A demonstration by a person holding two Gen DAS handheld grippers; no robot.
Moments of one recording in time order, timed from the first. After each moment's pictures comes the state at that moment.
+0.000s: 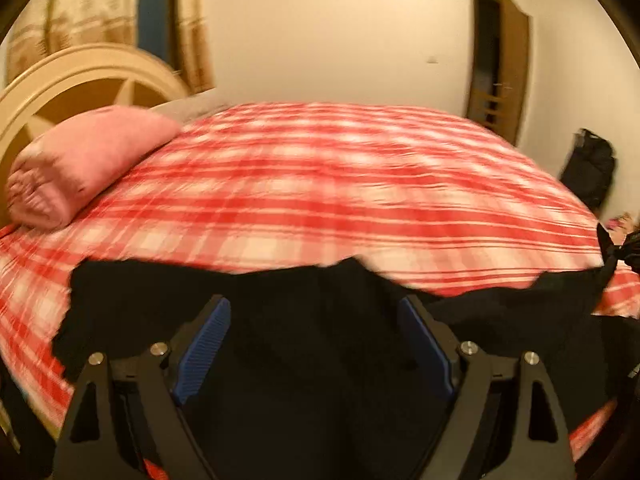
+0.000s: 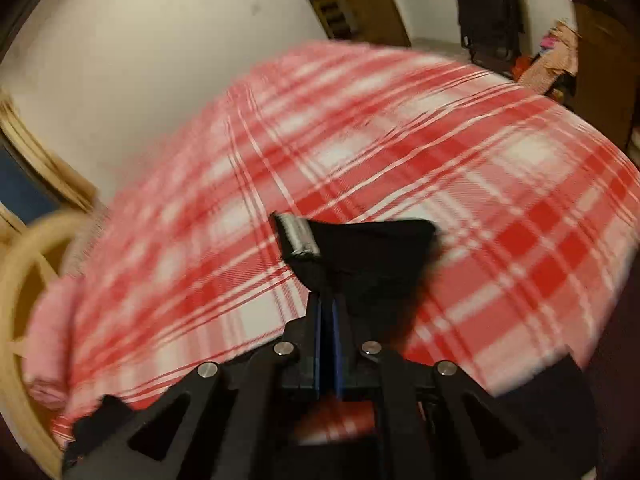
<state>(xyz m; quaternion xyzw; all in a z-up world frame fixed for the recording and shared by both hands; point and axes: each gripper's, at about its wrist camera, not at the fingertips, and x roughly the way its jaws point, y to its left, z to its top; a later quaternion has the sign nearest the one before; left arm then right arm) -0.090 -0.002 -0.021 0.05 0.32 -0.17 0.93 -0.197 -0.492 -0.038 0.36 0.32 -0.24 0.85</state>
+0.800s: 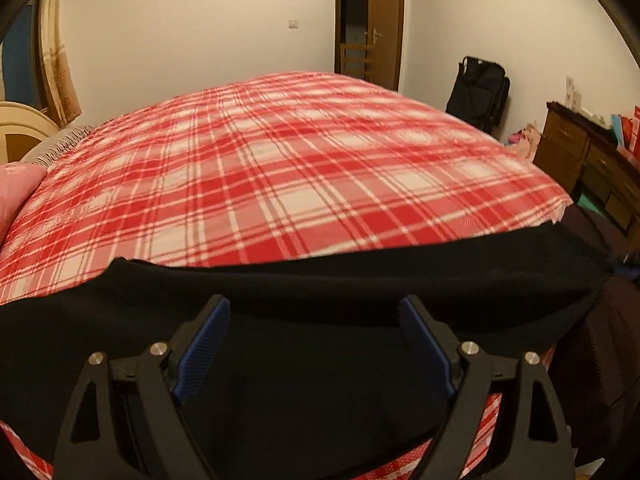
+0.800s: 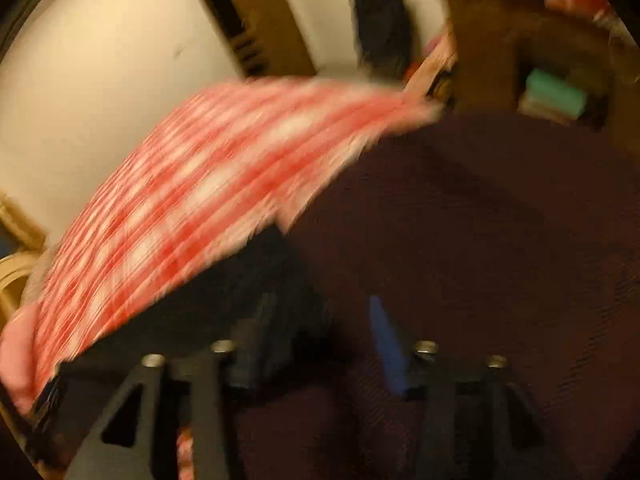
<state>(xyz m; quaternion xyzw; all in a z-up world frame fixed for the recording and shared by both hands) -0.166 -0.148 -0.045 0.14 0.35 -0.35 0.86 -0.418 -0.465 -0.044 0.33 0.29 -0.40 0.81</state>
